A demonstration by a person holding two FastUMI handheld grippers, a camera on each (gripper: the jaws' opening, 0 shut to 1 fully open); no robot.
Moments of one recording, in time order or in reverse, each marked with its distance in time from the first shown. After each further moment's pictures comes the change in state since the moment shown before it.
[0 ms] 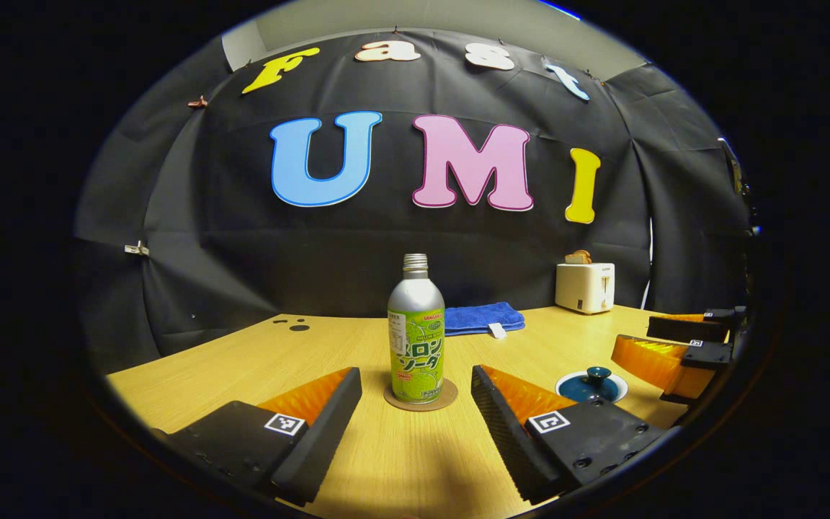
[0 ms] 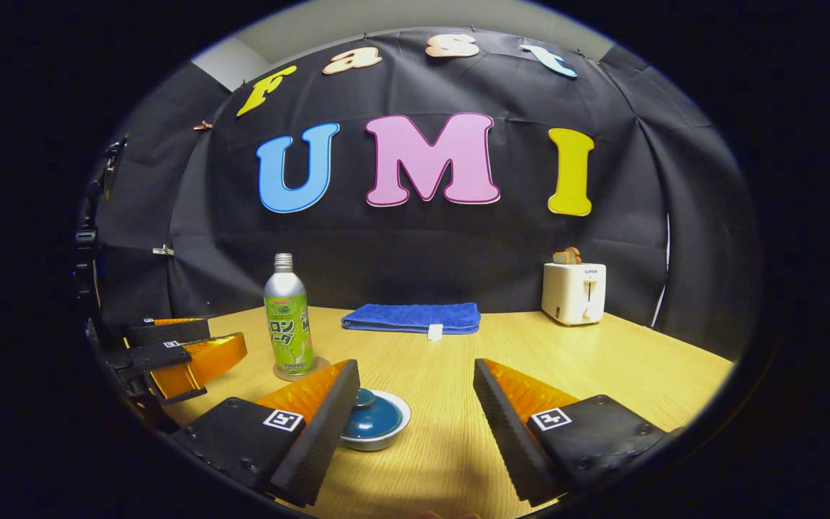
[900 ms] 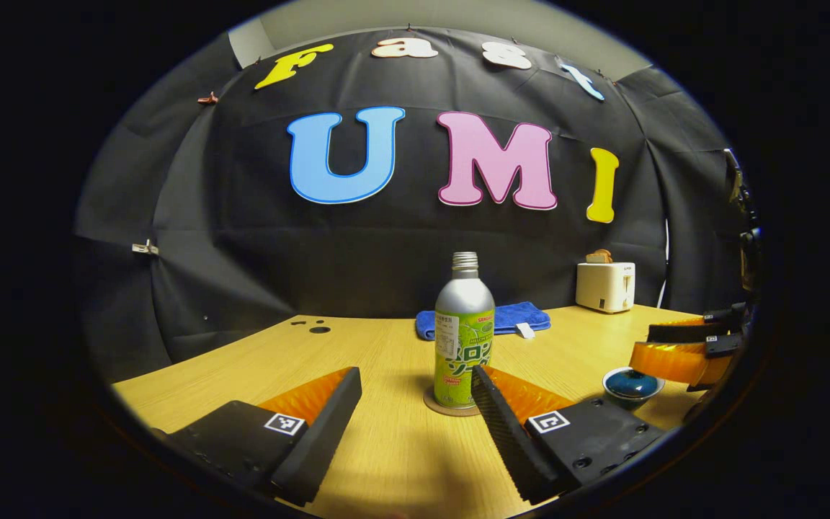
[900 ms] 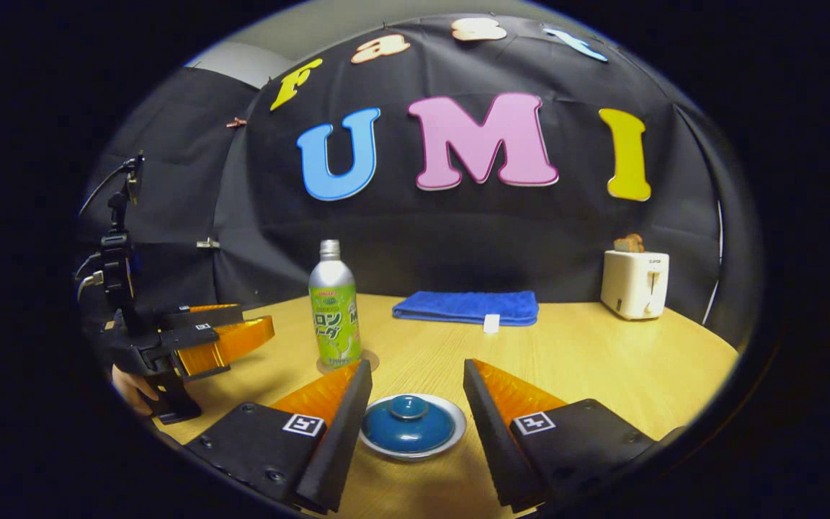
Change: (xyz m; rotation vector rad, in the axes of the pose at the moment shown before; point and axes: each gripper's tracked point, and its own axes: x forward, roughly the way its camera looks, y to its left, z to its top) left arm 0.009 0.043 0.001 -0.002 0.004 0.034; right arm 0.015 0.039 -0.001 0.002 0.006 0.202
